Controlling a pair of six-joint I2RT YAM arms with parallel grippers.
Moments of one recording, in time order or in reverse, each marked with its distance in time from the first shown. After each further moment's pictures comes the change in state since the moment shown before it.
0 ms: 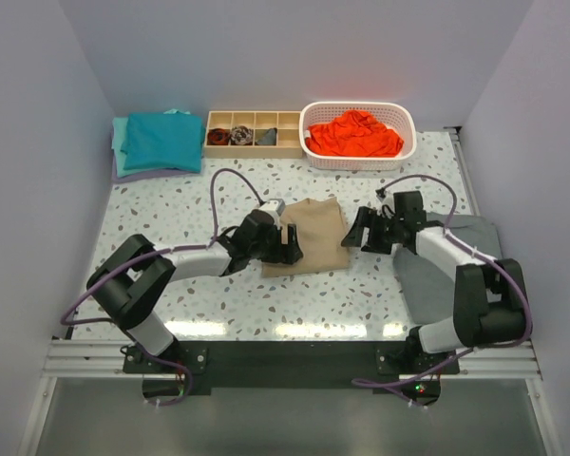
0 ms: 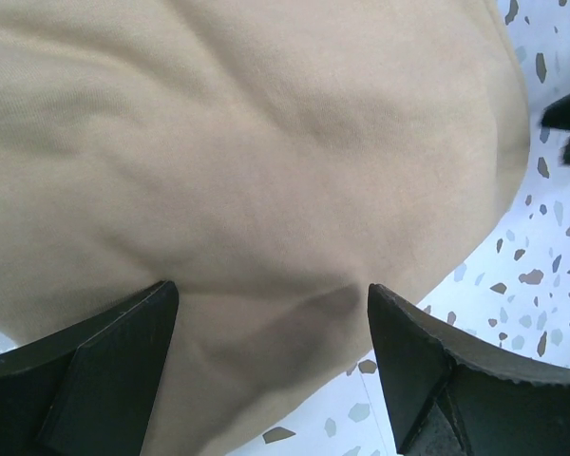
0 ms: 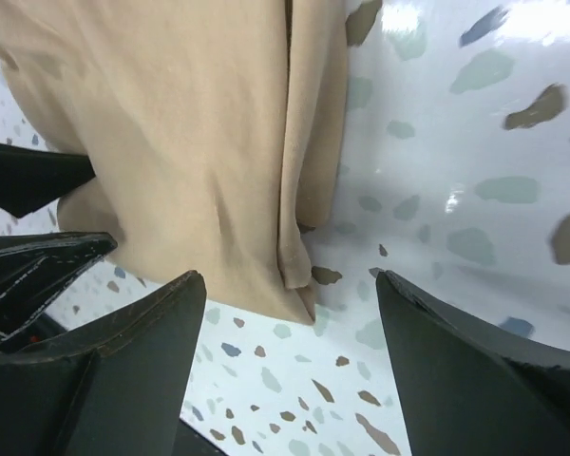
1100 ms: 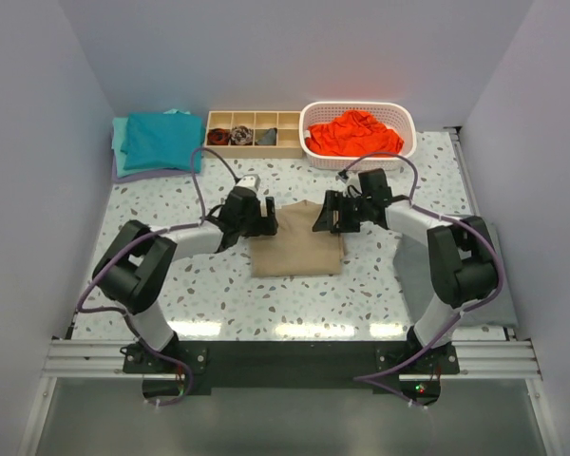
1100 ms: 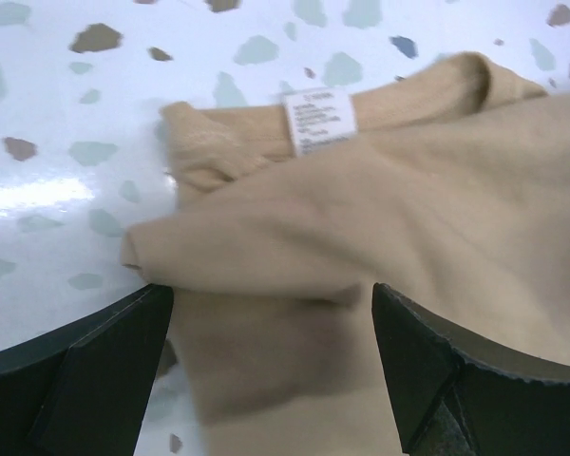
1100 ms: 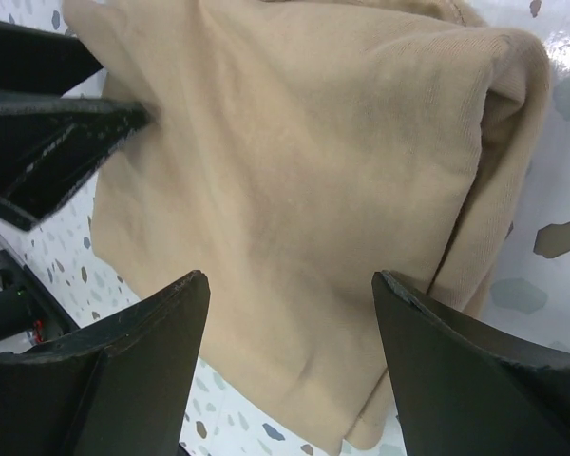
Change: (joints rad) left arm 0.182 0.069 0.116 -0.047 -0.142 0.108; right arm 0.170 0.277 0.279 0.060 -0.044 -0.029
